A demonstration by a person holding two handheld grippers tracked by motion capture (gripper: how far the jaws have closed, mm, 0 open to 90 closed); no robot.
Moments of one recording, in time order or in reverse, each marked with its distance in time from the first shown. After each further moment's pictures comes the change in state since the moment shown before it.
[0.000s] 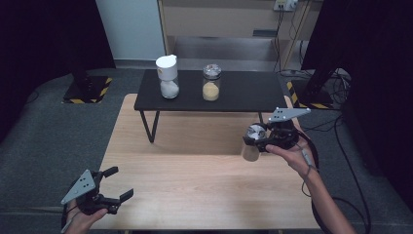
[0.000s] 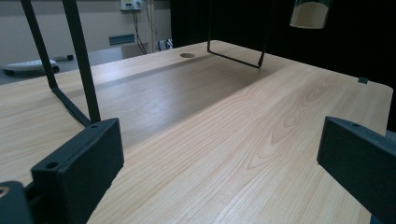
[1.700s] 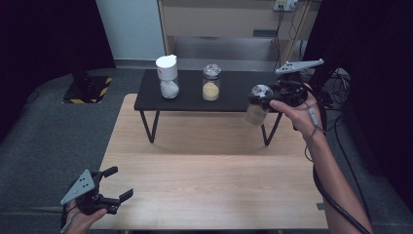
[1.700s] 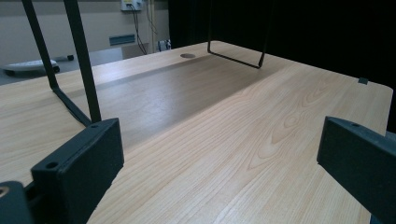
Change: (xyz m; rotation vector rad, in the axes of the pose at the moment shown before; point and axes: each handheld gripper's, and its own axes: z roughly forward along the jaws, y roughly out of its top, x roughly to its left) left arm 0.000 0.000 -0.001 -0.001 0.001 0.000; right arm -0.019 0.093 -0.024 -0.030 -0.121 0.059
